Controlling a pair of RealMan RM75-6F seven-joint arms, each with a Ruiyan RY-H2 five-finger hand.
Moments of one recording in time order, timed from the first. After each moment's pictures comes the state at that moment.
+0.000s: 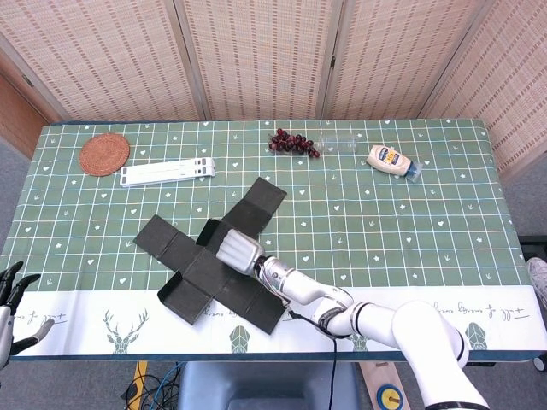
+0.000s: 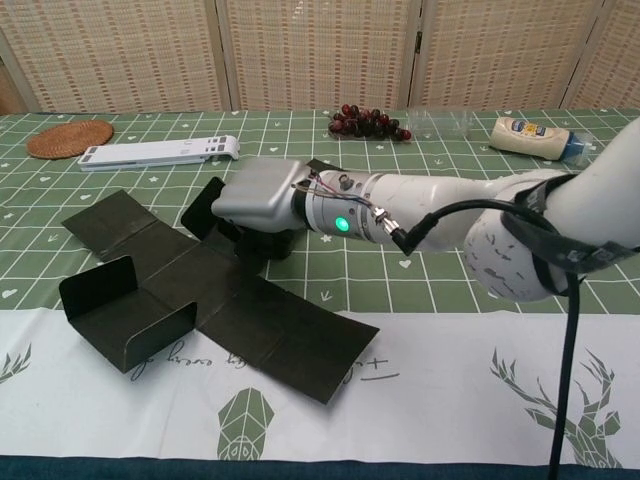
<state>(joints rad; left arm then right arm) 0.00 -1.08 -0.03 -1.71 1.51 1.60 0.06 1.22 -1.91 0.21 -0.94 -1.42 0.60 -0.46</state>
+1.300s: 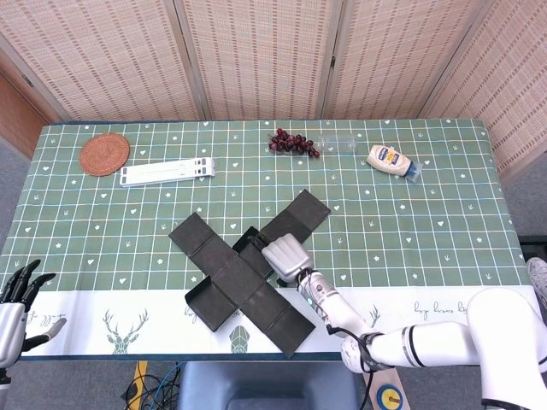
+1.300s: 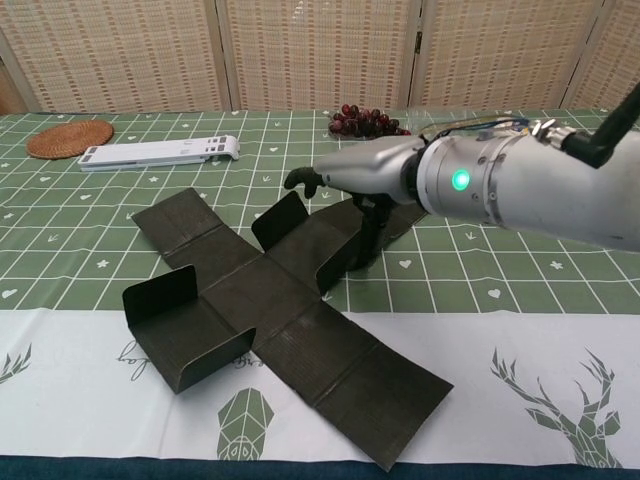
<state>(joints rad) -0.02 -1.10 -0.02 -1.67 1.54 1.56 0.01 1.08 -1.54 0.18 -1.74 -0.60 0.93 -0.83</state>
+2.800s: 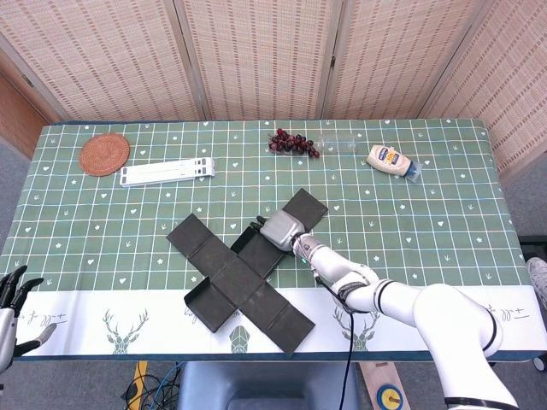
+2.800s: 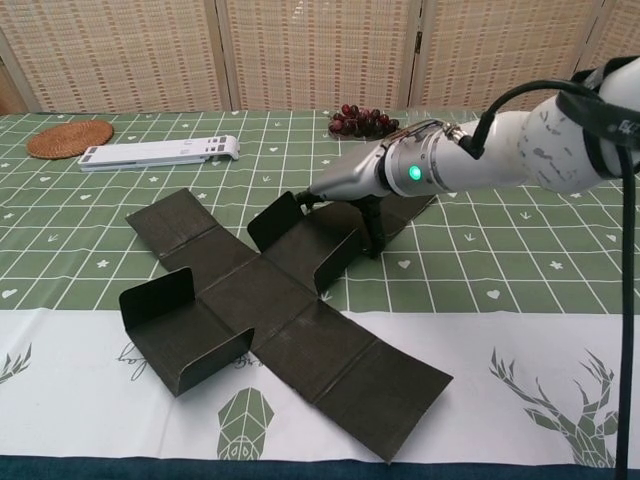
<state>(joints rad) 0.01 -1.08 -0.02 -1.71 1.49 1.57 0.07 1.28 -1.71 0.07 -1.00 -1.00 0.38 -0.47</state>
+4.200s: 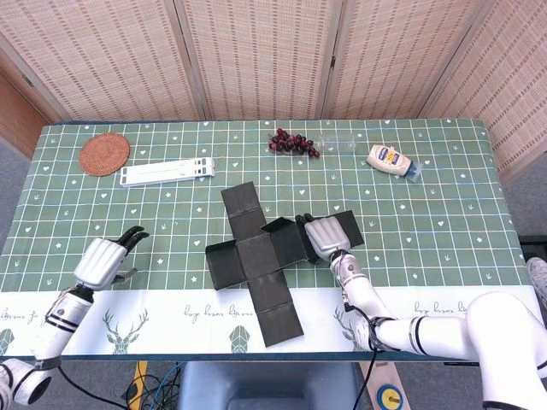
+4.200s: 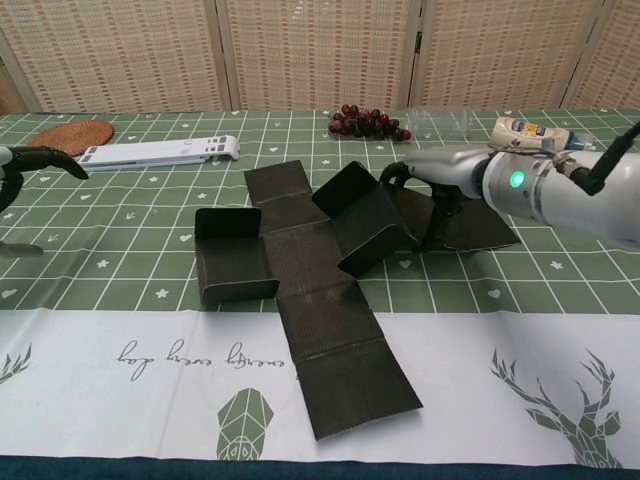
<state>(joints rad) -0.47 -1.49 -0.08 -1.00 1.67 1.22 -0.12 1.05 -1.58 0.09 -1.49 -0.52 0.95 -0.61</state>
